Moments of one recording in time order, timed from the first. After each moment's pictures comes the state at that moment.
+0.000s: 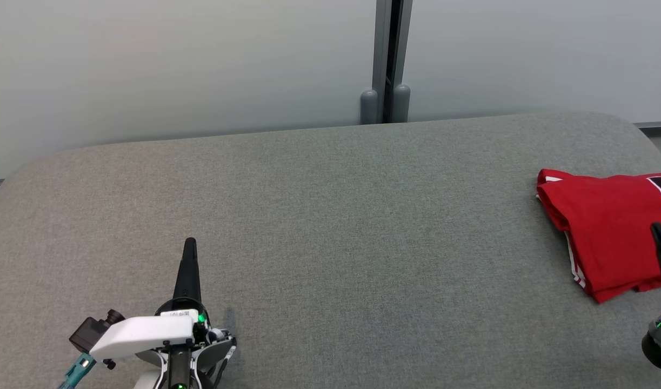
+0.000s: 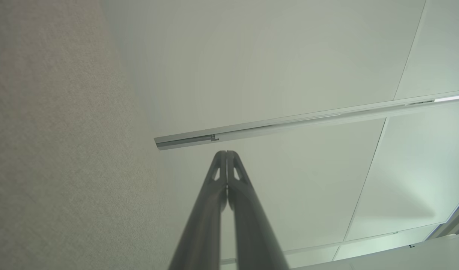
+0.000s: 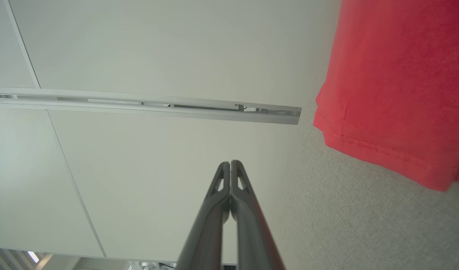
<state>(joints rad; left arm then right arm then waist) -0.15 0.05 -0.24 0.27 -1.61 -0.12 -0.26 -0.28 -0.10 -0.48 0.43 1.47 0.13 0.49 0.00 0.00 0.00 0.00</state>
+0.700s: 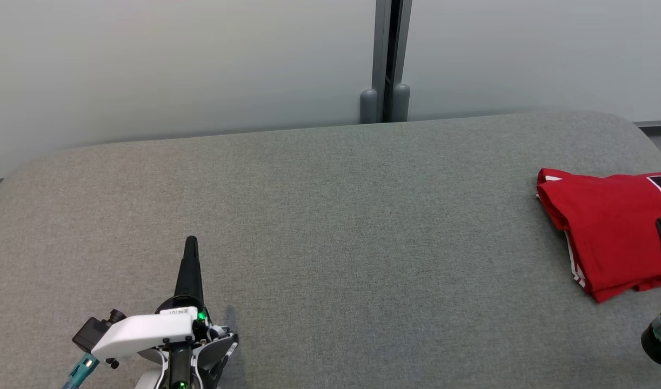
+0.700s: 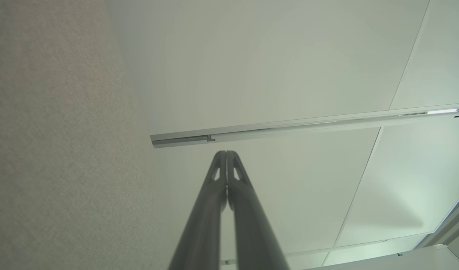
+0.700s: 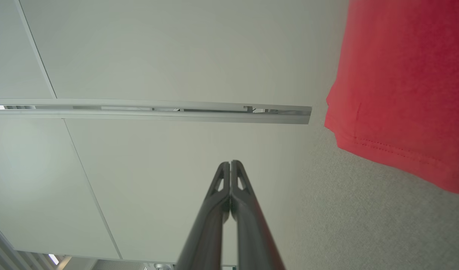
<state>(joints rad) -0.16 0.05 -0.24 0.28 -1.66 -0.13 -0.26 -0.30 -0.11 -0.50 0.45 1.53 0.13 0.50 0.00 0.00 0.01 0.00</state>
